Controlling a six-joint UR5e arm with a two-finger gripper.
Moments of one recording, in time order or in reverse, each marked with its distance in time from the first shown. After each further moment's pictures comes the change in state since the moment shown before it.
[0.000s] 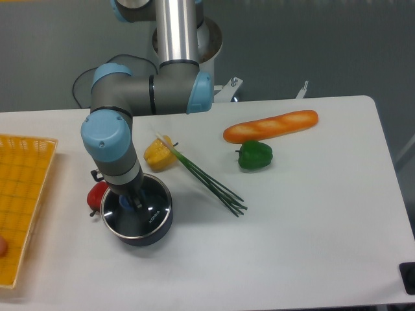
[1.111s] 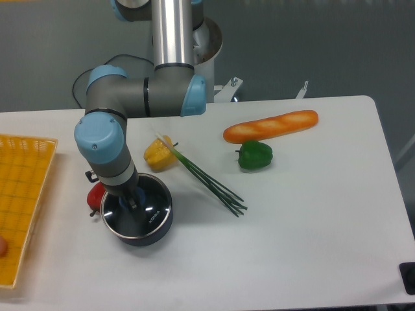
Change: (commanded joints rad) arm -0.017 -0.012 0.000 0.000 0.009 0.005
